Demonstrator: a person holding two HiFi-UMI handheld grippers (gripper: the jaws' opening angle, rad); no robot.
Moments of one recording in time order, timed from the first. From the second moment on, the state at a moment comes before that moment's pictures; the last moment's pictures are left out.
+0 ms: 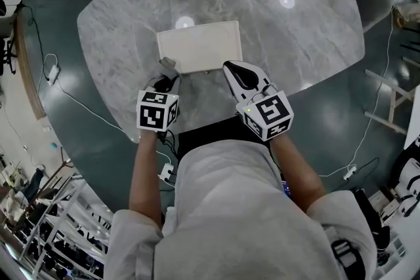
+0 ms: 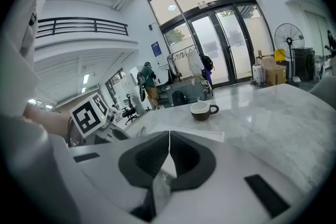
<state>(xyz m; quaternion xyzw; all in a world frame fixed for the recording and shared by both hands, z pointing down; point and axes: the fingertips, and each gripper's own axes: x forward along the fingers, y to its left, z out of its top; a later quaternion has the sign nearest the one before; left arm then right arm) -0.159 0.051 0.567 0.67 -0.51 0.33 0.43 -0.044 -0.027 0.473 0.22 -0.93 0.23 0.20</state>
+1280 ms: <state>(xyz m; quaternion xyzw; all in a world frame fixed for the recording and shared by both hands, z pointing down) -0.092 0.016 0.581 0.71 -0.46 0.28 0.46 0.000 -0.046 0.487 0.27 -0.91 0.25 0.19</state>
